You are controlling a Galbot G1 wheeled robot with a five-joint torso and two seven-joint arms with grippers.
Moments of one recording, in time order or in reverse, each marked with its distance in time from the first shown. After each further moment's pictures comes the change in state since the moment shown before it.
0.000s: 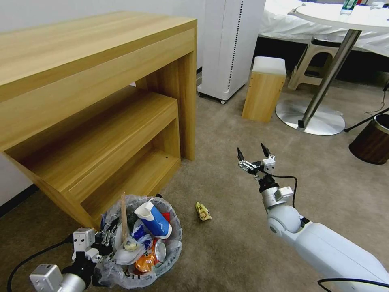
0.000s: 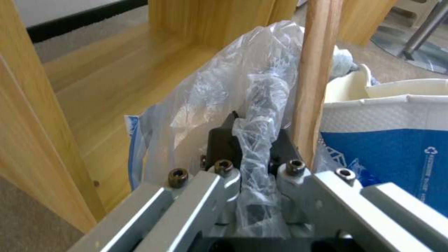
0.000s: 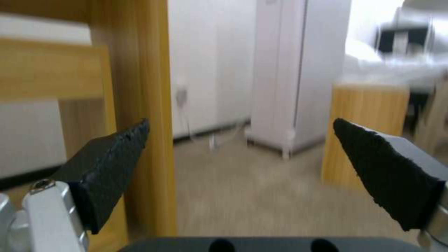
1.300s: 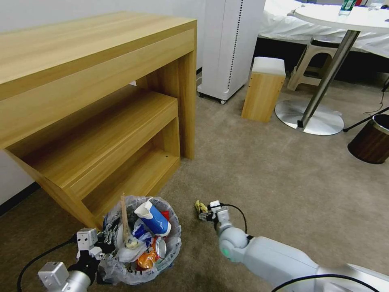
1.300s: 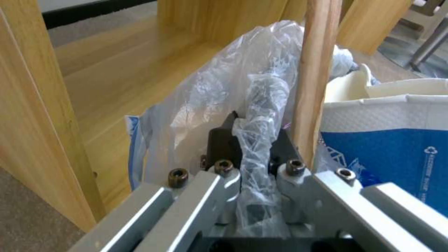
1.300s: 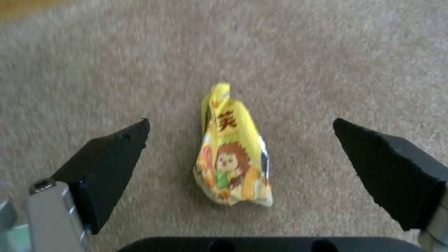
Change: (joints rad) left arm -0.063 -0.024 0.023 0.072 -0.010 -0.018 -0.002; right arm 0.158 0.361 -0.434 -0.307 0.247 -0.562 0.174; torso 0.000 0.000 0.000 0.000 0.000
